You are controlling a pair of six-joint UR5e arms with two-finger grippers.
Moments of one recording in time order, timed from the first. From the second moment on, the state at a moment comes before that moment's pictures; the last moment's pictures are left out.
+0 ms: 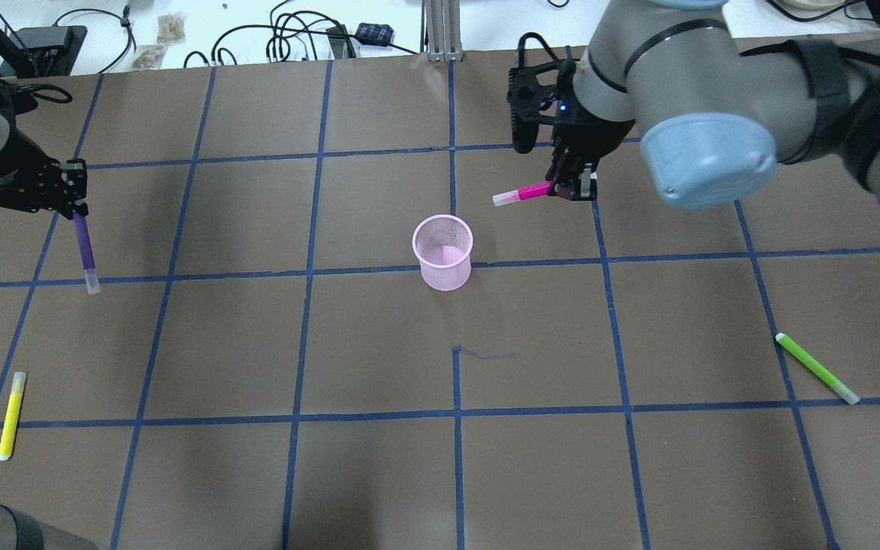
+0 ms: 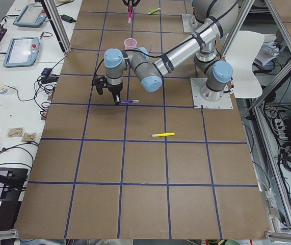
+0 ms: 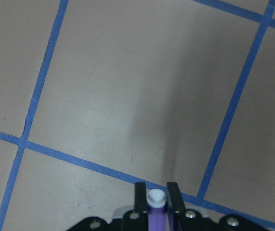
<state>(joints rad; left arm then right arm) -1.08 -1.88 -1.68 -1.05 1.58 0.18 1.75 -1.41 1.68 -1.99 -1.50 -1.43</state>
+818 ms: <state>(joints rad) -1.08 -1.87 -1.68 -1.05 1.58 0.18 2.07 -1.25 1.67 -2.17 -1.98 -1.34</state>
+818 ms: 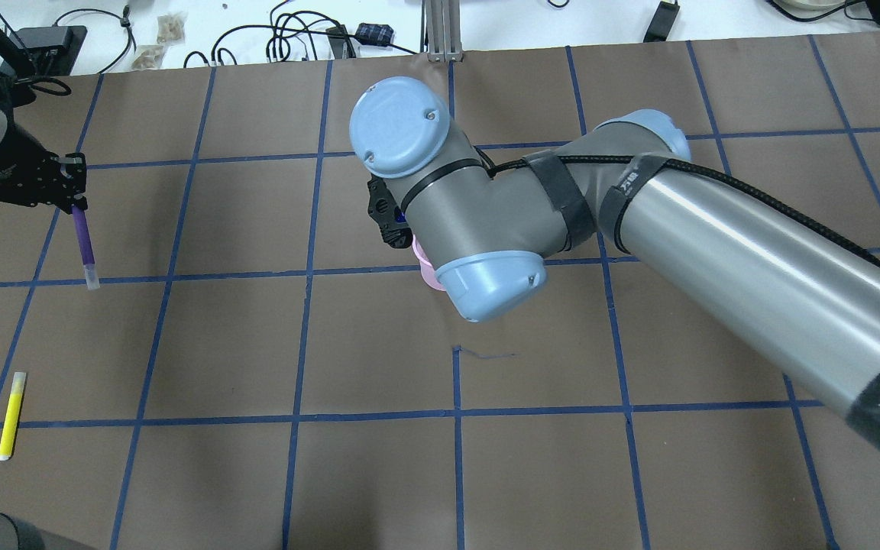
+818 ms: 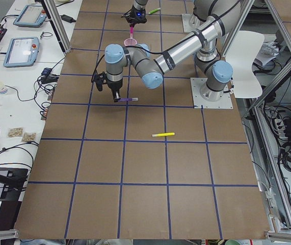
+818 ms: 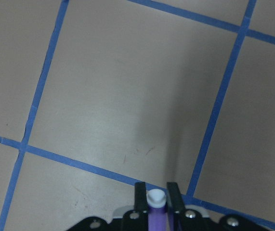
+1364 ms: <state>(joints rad) -1.09 -1.88 -1.69 -1.05 1.58 0.18 2.09 -1.18 1.65 -2.22 -2.03 -1.31</state>
